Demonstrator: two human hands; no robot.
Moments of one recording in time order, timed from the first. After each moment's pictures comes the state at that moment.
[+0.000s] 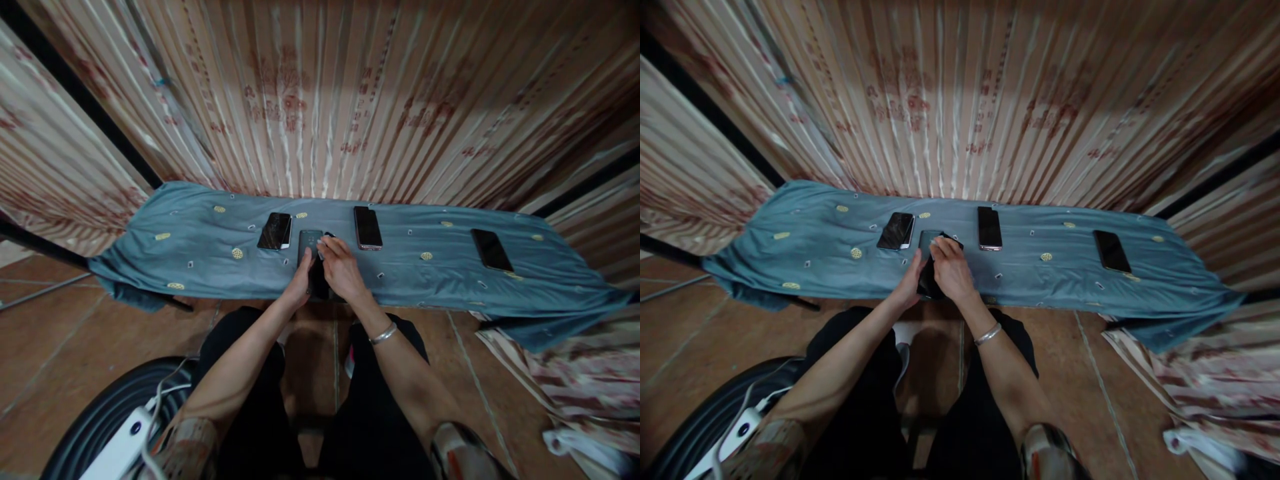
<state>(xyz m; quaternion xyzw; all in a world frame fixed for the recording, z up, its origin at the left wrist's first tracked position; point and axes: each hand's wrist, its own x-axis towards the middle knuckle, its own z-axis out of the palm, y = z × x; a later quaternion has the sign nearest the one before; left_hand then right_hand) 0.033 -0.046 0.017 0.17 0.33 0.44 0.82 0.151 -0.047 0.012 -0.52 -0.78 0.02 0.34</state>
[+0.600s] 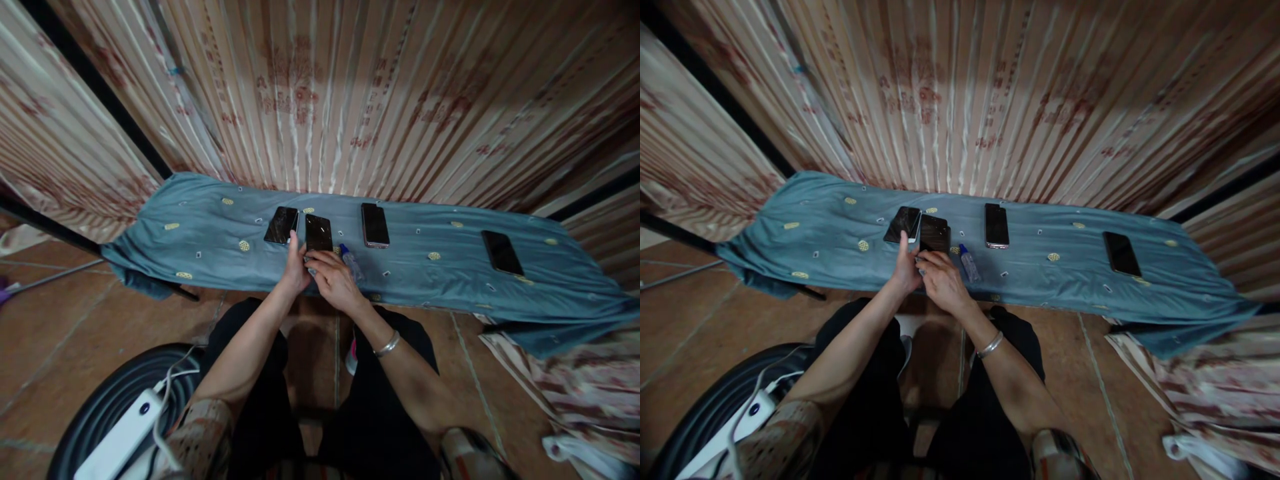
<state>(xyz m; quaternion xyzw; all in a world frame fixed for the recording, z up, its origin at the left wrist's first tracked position) 0.021 -0.027 0.025 0.13 0.32 0.51 0.79 0.128 -0.072 0.007 -0.43 -0.81 0.08 0.38</state>
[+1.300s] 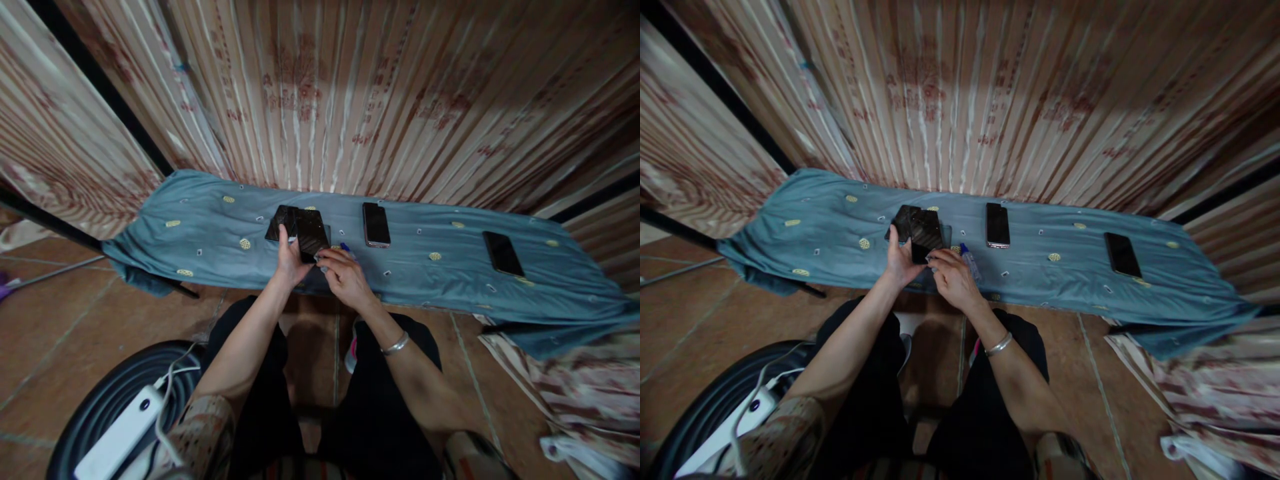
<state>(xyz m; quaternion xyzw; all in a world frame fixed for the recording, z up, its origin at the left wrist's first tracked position) 0.007 -0.020 0.033 0.13 0.26 0.53 0.80 0.148 -0.070 0.006 -0.43 -0.80 0.09 0.40</state>
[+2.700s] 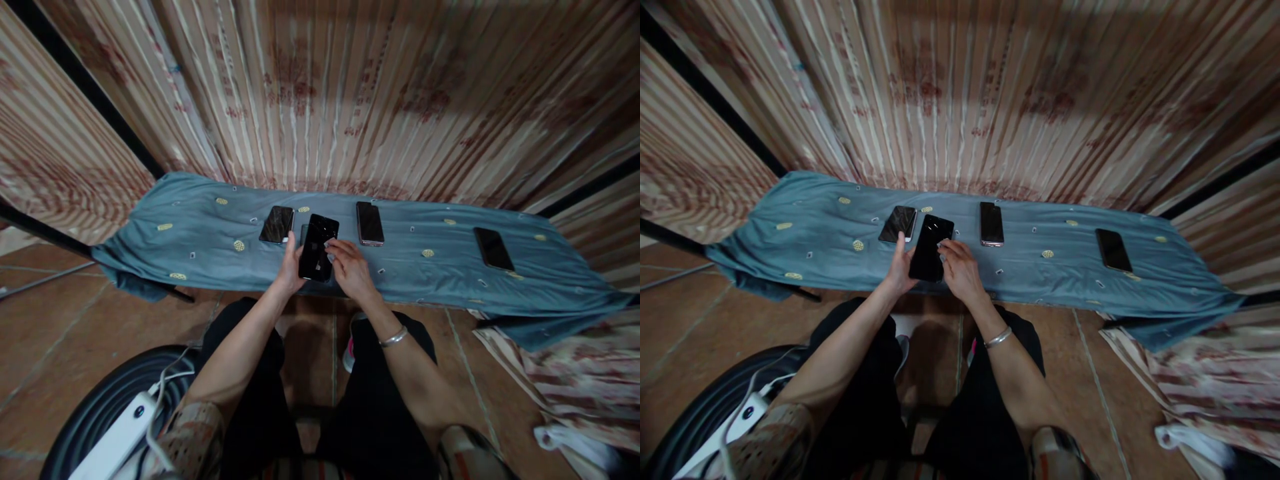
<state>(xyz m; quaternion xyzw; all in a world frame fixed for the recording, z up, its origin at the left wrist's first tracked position) 0.013 -0.029 0.022 0.17 0.32 0.44 0.82 0.170 -0.060 -0.004 -0.49 -0.76 0.05 0.42</state>
